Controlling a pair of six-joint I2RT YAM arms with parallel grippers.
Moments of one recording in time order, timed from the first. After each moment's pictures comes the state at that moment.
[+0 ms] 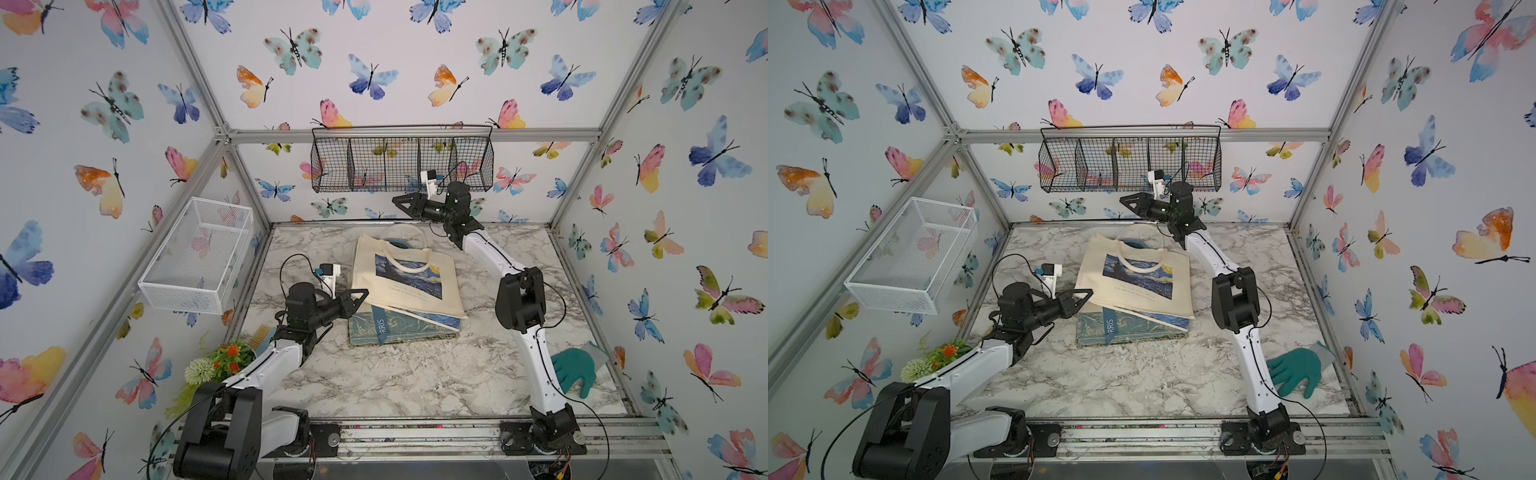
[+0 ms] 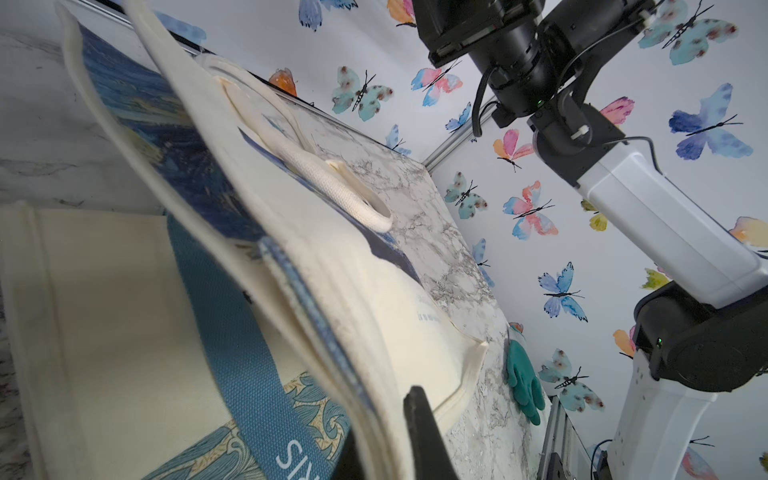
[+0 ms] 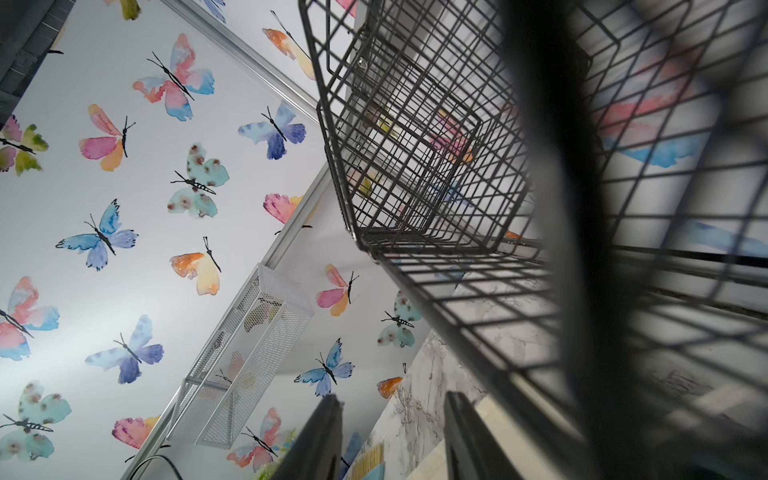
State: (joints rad) left arm -0.19 1.21 0.48 0.45 0.70 -0.60; right arm 0.44 2.48 2.29 0.18 -0.86 0.92
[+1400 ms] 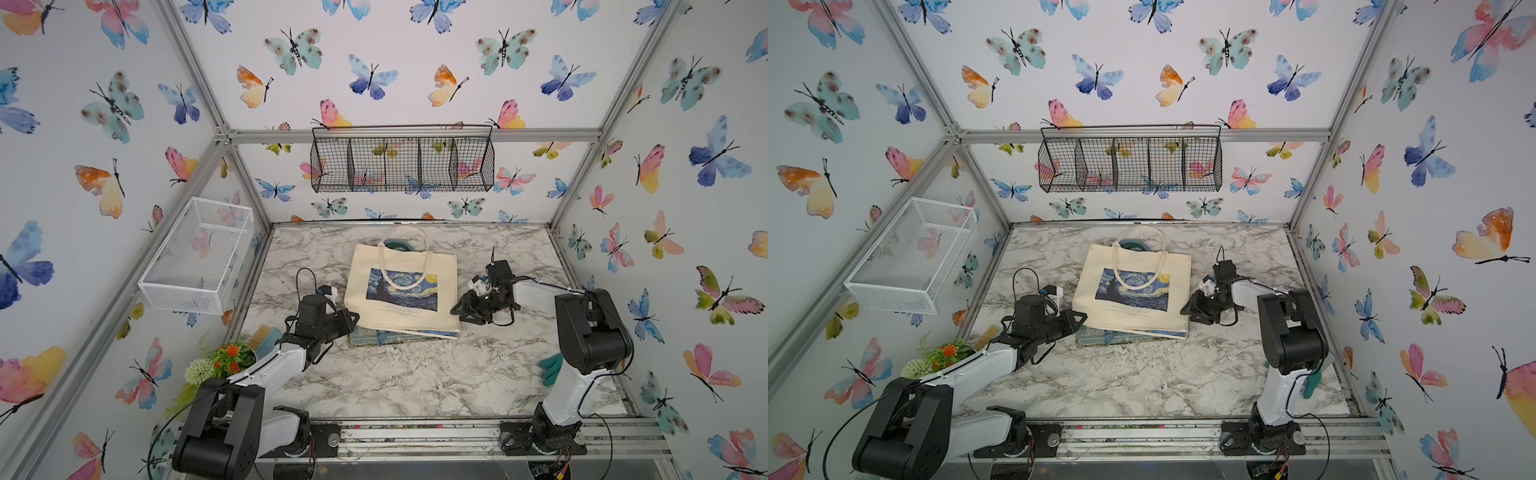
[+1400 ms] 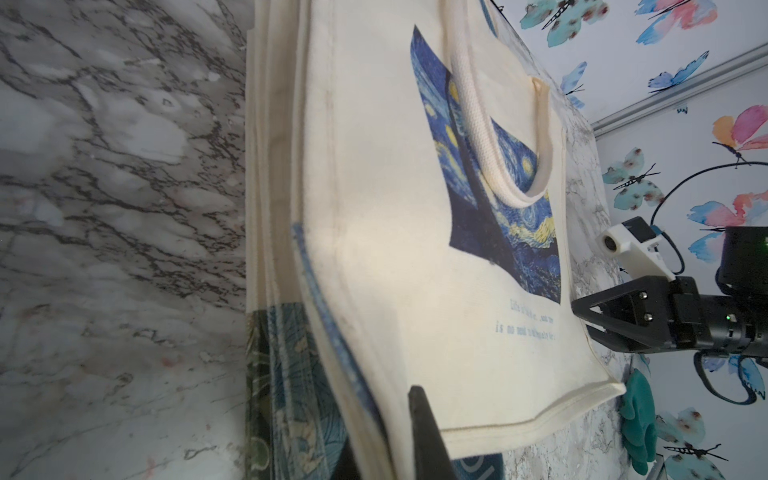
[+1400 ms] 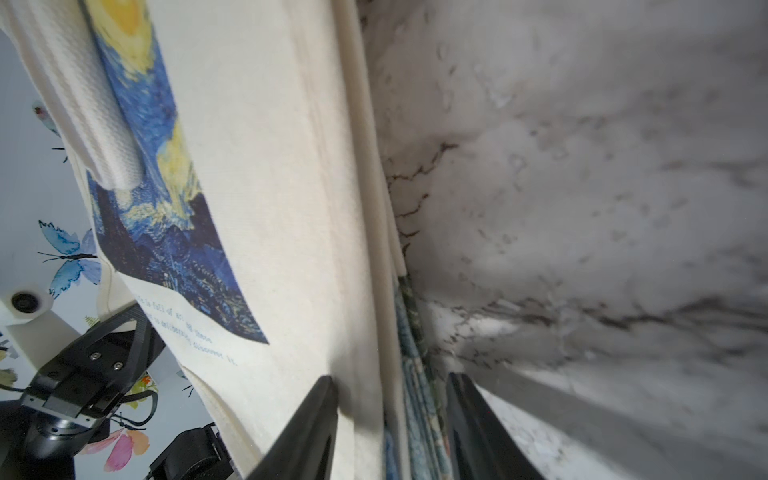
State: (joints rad) left arm -0.24 1.23 0.43 0.12 0.38 -0.60; right arm 0.24 1.83 1.03 -0.46 -0.67 0.50
